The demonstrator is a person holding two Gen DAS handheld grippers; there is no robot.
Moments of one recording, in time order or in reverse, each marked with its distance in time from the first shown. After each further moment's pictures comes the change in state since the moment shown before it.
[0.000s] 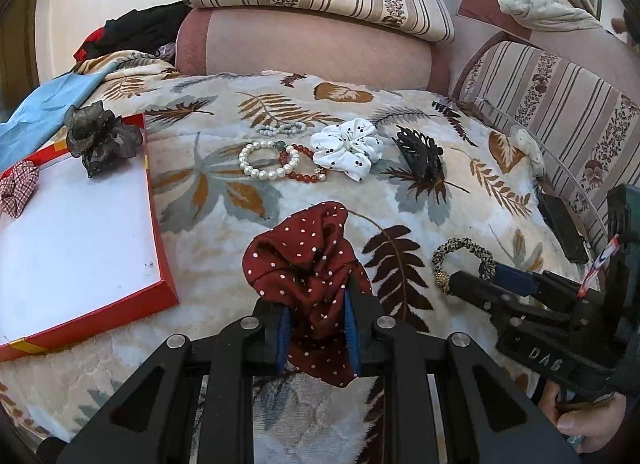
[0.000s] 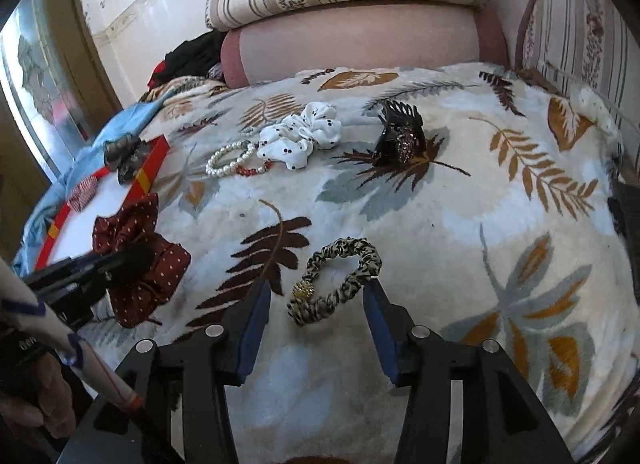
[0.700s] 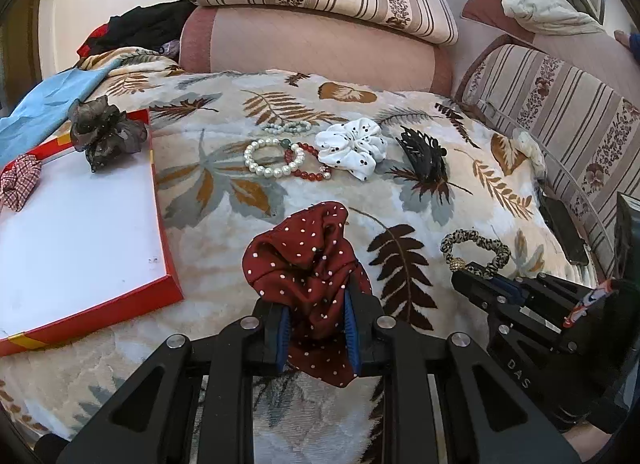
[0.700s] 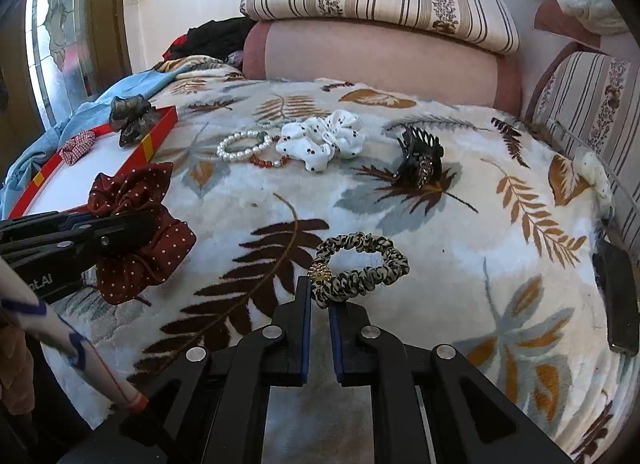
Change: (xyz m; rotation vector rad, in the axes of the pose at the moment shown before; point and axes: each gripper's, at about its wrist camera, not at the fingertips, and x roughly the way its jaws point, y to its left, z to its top) left arm -0.002 0.007 -0.002 -0.011 -0.006 -0.001; right arm 0.000 0.032 -0.007 -0.183 -0.052 -0.088
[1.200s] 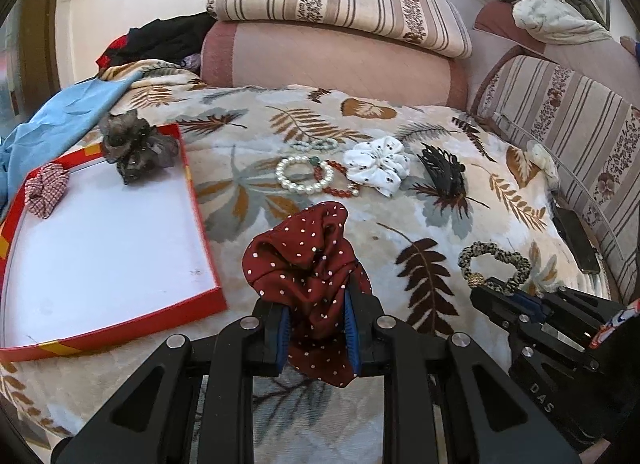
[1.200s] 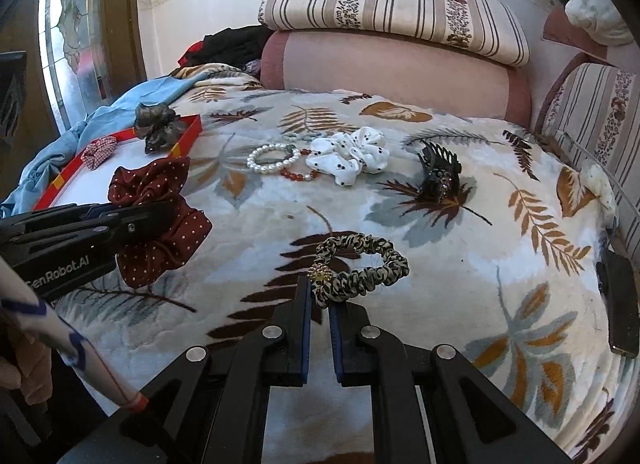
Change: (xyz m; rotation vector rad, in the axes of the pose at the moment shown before) left arm -0.017 0.017 0.002 -0.009 -0.049 0.067; right arm -0.016 0.022 0.005 -0.015 -0.023 0.035
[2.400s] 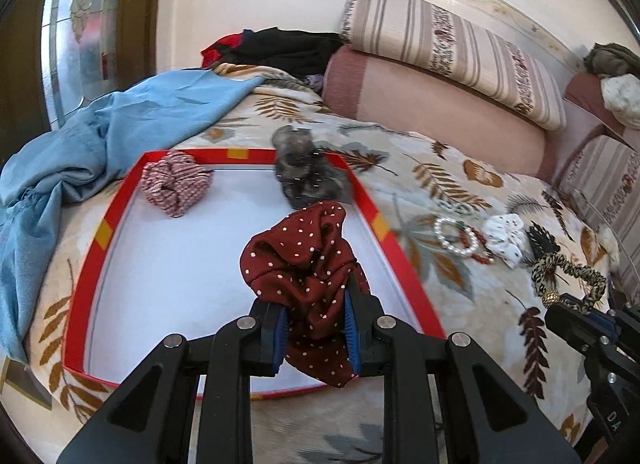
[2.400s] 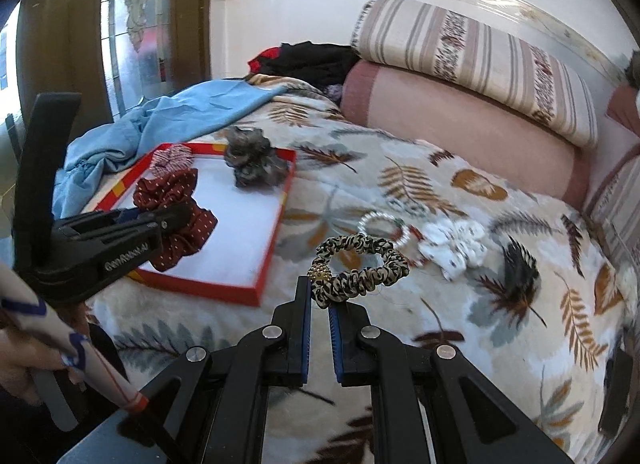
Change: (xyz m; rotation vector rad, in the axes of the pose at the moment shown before) left arm -0.032 0.130 0.013 -0.220 -0.110 0.224; right arm -0.006 0.107 0.067 -0.197 -0.051 0.113
